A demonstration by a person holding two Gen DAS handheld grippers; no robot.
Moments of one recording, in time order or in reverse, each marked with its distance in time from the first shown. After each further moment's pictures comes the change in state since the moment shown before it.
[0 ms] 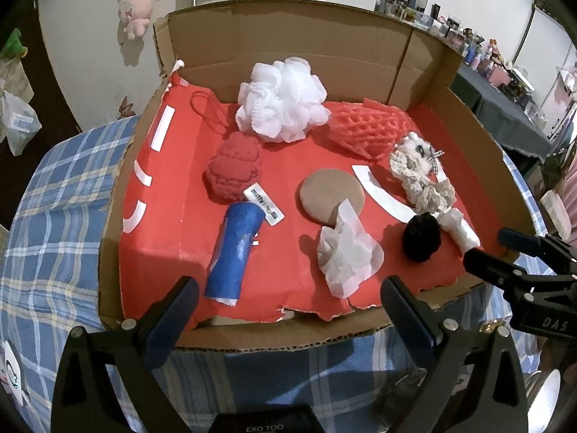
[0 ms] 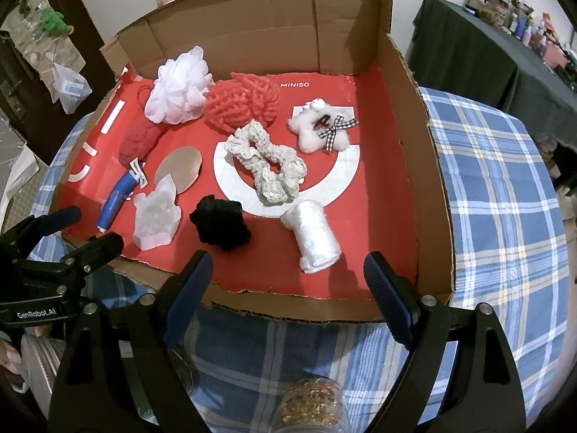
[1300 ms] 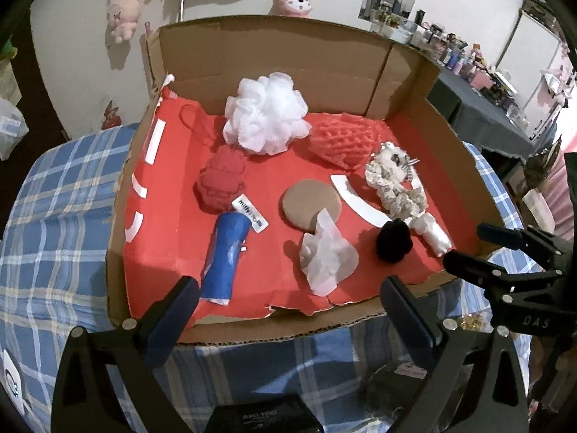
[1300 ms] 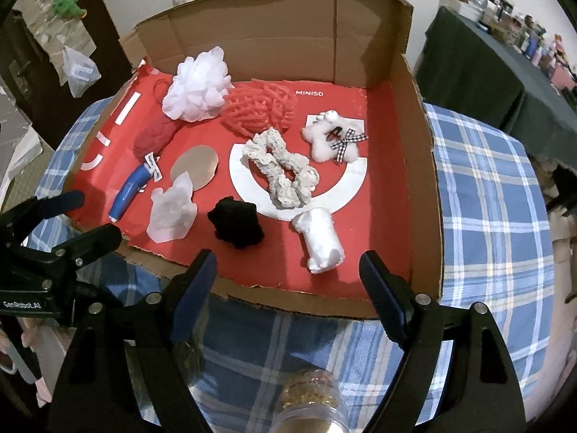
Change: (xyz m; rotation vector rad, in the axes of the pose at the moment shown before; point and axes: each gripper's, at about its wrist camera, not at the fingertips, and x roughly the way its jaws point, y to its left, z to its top) left arm -0.017 0.001 0.004 0.009 -0.004 -0.076; right arm -0.014 0.011 0.006 -0.062 0.010 -0.010
